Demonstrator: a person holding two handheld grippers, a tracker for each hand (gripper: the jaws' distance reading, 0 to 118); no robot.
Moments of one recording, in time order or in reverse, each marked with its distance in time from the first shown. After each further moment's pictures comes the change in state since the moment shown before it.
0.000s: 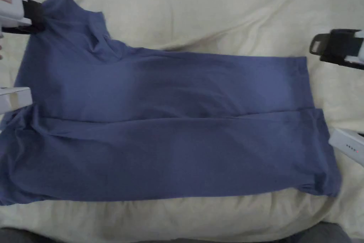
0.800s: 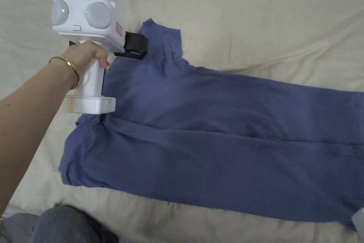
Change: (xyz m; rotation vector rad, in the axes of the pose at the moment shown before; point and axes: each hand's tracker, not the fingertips) left arm 0.003 -0.011 -0.056 -0.127 0.127 -0.010; right arm -0.056 -0.088 0.078 0.375 0.011 0.032
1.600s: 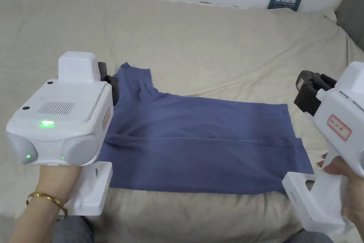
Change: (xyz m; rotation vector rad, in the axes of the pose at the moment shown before) left arm 0.043 -0.209 0.260 0.812 -0.021 -0.038; right arm -0.023 -0.004 0.125 0.229 0.056 -0.005
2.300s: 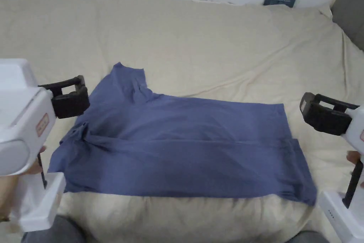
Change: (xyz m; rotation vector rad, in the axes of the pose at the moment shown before) left arm -0.047 0.007 -0.003 -0.007 0.101 0.019; right arm 0.048 0.001 -0.005 -0.077 -0.091 0.047
